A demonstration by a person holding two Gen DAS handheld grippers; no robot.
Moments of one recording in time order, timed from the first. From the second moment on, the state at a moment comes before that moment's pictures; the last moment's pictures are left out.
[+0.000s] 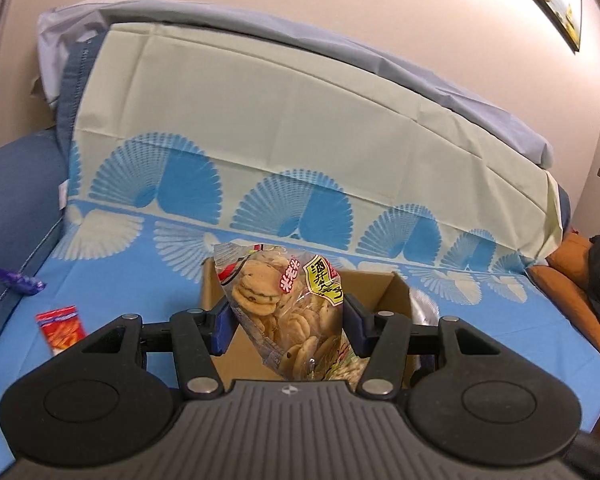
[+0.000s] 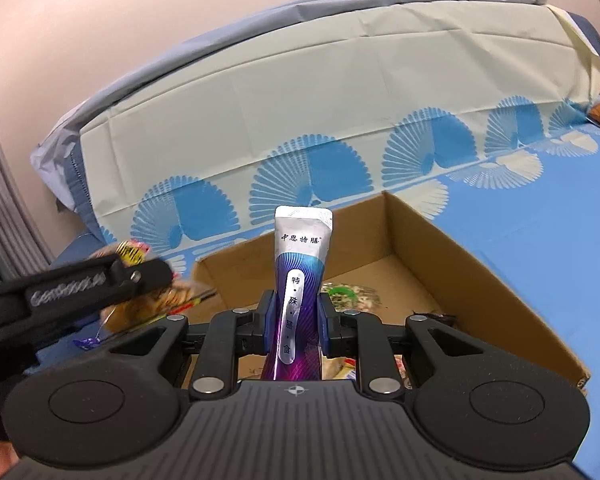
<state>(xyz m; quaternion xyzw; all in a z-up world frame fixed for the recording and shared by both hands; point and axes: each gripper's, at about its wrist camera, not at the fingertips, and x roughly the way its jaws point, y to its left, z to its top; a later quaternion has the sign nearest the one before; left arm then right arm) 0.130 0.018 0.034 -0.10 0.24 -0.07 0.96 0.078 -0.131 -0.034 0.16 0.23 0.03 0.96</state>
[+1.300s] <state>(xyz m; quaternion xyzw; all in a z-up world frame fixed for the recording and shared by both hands) 0.014 0.231 -0.046 -0.05 0.23 0.06 0.97 0.038 0.025 -0.046 -0.02 0.14 0.17 0.98</state>
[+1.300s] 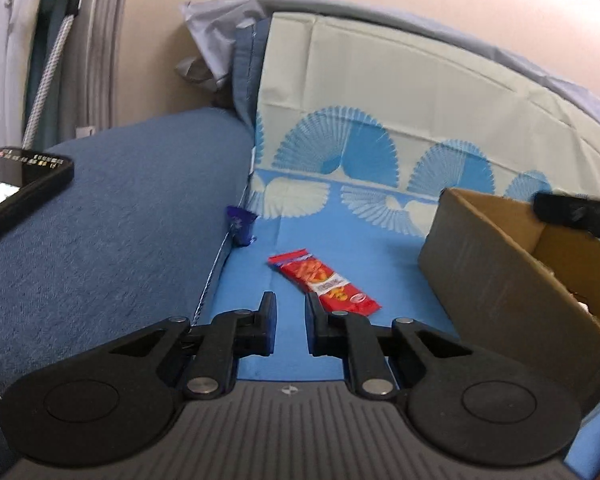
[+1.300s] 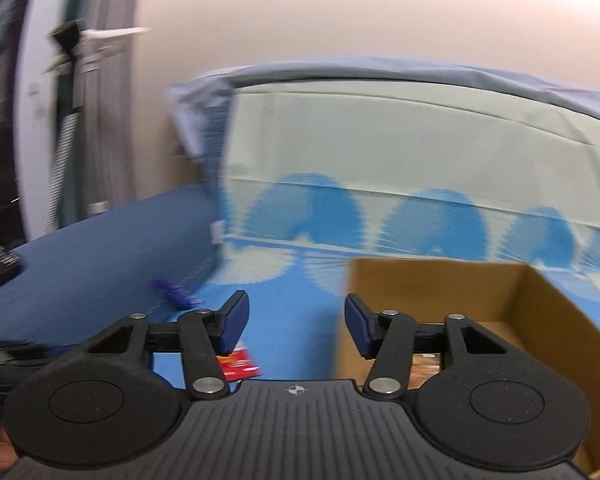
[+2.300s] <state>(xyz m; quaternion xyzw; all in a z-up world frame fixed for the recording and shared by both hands) 0.005 0.265 -0.036 -0.14 0.16 0.09 0.97 0.205 0.143 -0.162 -0.08 0.39 0.19 0.90</state>
